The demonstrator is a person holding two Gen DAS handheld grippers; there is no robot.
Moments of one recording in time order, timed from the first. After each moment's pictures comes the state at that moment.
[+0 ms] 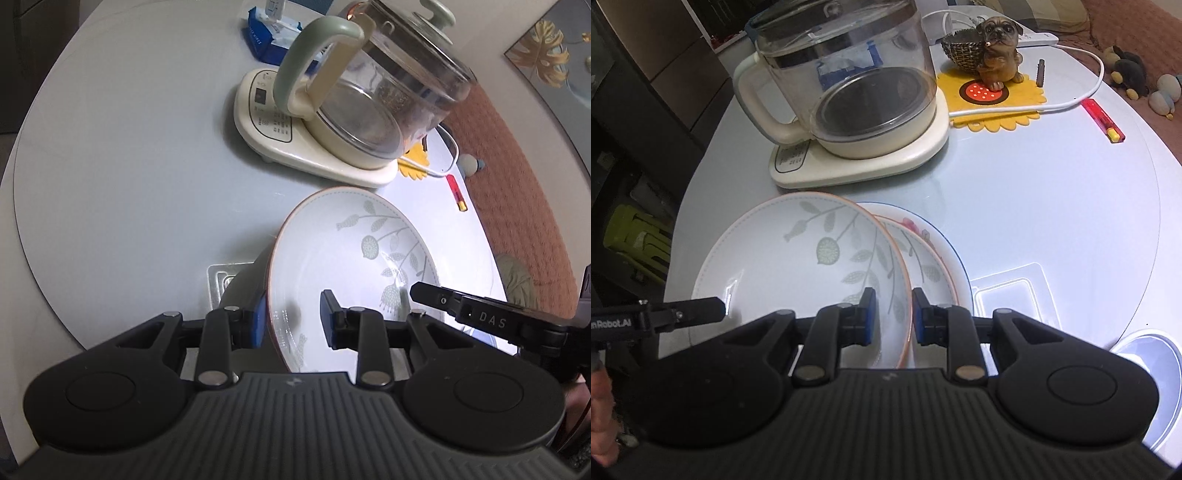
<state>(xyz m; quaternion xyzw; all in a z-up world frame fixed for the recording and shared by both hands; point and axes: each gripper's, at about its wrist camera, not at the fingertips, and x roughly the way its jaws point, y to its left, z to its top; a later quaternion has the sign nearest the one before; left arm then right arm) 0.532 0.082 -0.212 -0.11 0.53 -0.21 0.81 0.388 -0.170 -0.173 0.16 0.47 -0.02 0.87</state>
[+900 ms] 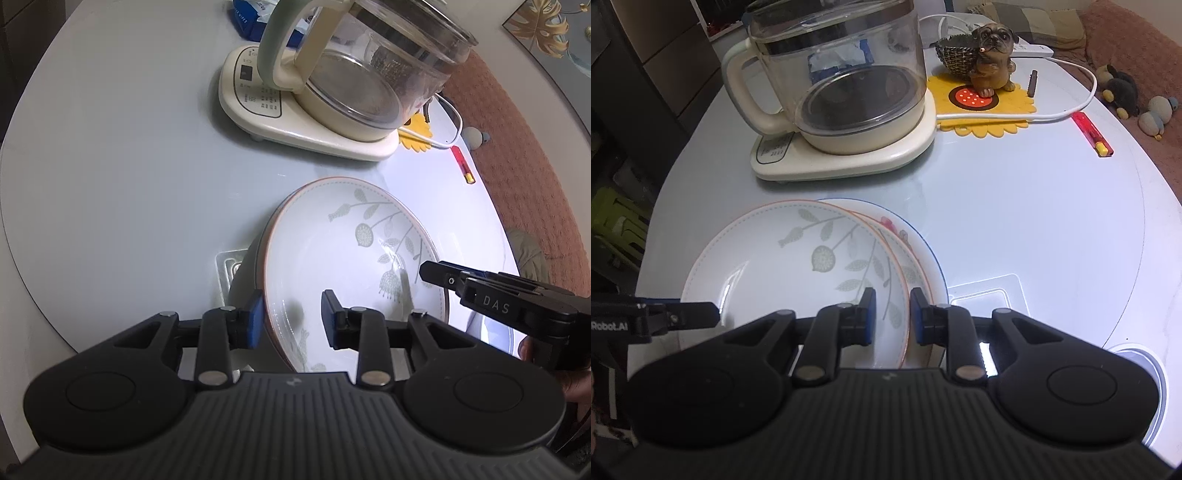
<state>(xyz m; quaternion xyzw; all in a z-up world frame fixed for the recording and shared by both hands) 0.540 0.059 -0.226 -0.07 0.56 -0.22 0.80 0.389 -0.168 -0.177 0.12 0.47 -0.04 0.87</state>
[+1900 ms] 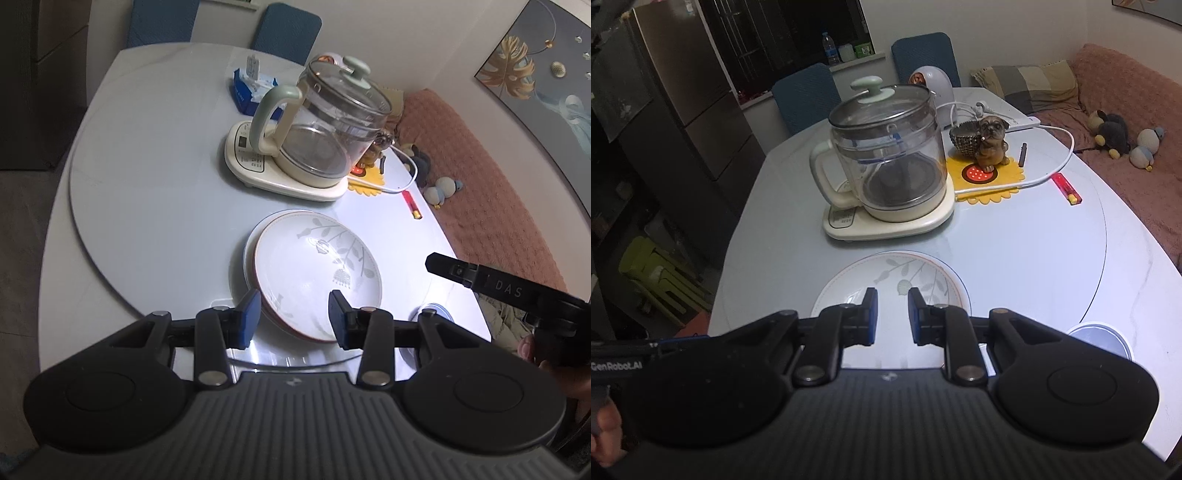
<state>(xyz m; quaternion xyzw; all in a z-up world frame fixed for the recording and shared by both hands) 0.407 0.113 -0.112 -0.10 0.46 -0.22 0.86 0.288 -0.139 -0.065 0.15 0.37 -0.03 0.92</state>
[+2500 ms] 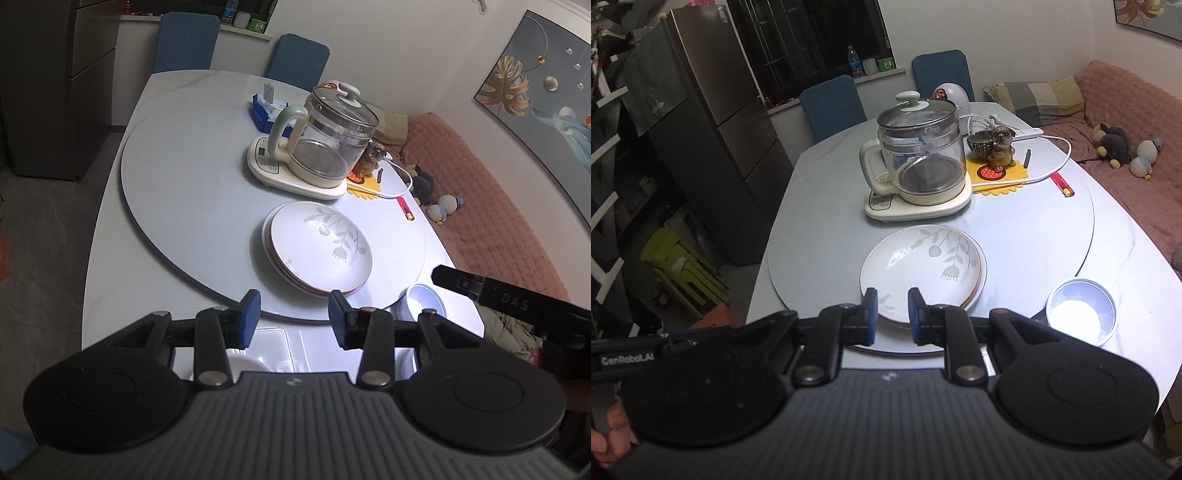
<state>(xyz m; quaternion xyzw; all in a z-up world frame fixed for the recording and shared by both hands) 0.280 0.166 -0.074 -0.10 0.42 -0.19 0.88 0.192 -0.090 -0.034 0.13 0.35 -0.01 0.93</state>
